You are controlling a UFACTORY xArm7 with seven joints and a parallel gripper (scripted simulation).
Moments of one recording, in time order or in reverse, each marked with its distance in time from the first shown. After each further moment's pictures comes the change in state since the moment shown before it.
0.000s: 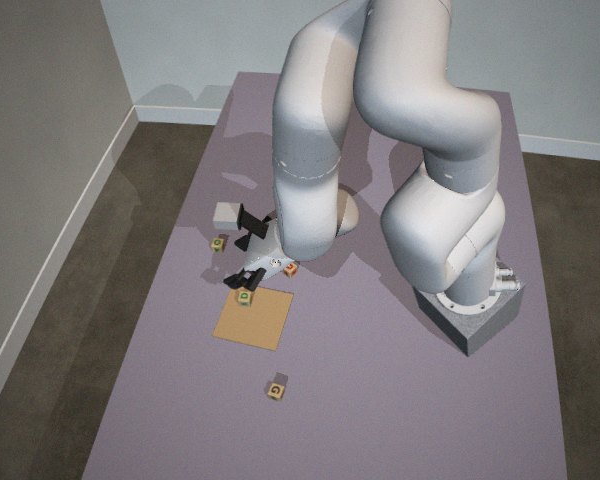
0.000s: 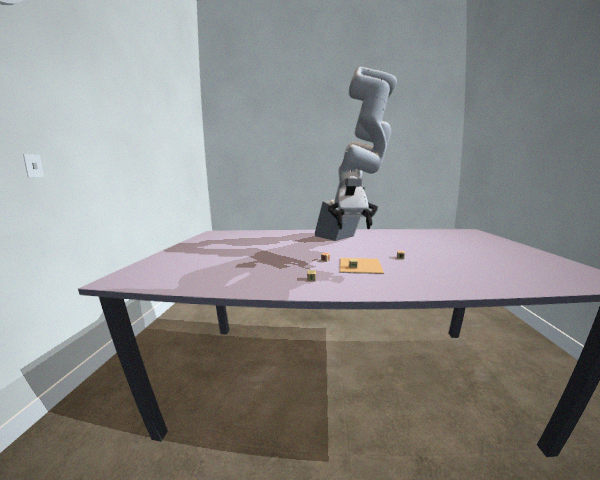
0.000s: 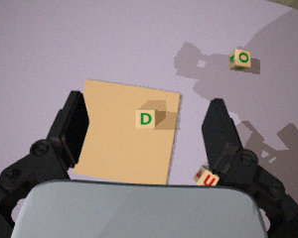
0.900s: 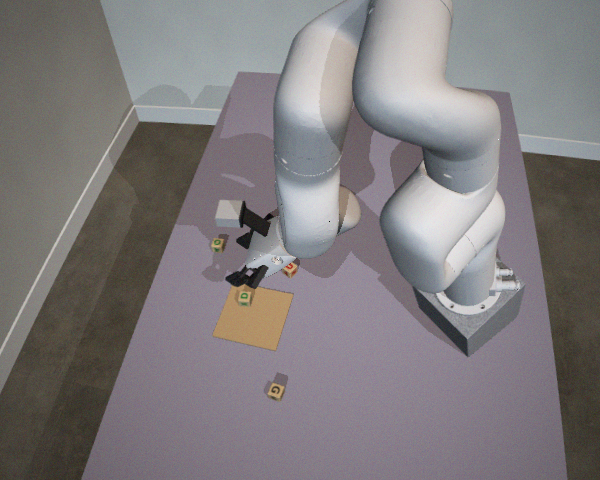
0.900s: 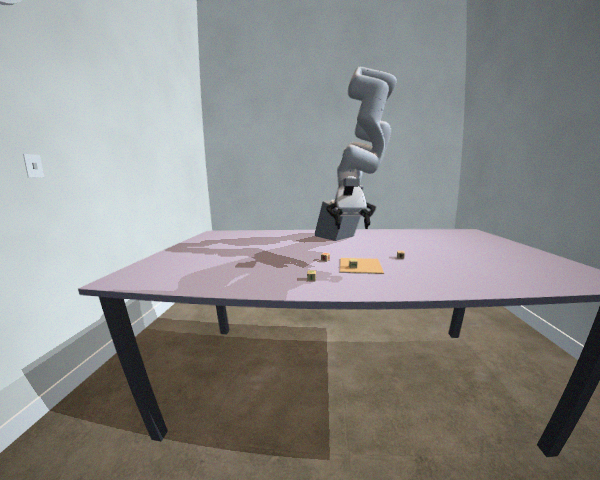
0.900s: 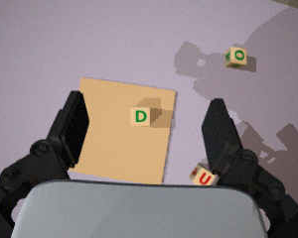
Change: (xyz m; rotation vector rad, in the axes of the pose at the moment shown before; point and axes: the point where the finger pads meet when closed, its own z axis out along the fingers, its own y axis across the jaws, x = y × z) arm -0.002 0.006 -0.002 -0.003 -0.002 -0.001
